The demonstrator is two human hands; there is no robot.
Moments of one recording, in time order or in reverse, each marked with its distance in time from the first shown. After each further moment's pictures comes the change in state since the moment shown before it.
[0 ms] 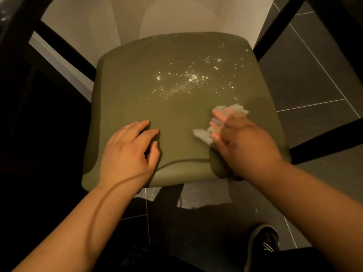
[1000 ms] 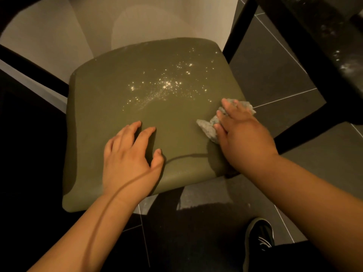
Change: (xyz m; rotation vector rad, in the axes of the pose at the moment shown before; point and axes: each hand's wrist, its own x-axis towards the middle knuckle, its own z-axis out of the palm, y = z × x) left_hand 0.016 0.048 0.007 0.082 -0.206 -0.134; right_hand -0.010 0.031 -0.013 -0.009 -0.041 0.301
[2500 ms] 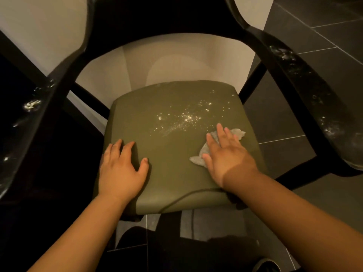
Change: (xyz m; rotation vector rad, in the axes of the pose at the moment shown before) left_hand 0.018 -0.053 -0.024 -0.032 0.007 -0.349; right_hand 0.037 -0.036 -0.007 -0.148 -0.311 -0.108
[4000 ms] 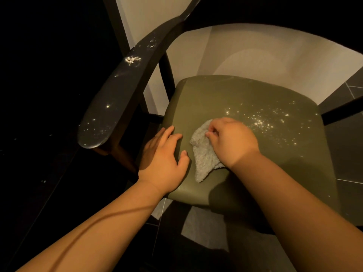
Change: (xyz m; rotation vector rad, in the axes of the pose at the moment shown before) left_hand -0.018 -0.050 0.004 -0.237 0.060 -0.002; right_hand 0.080 -0.136 -0.012 0.162 0.204 -0.328
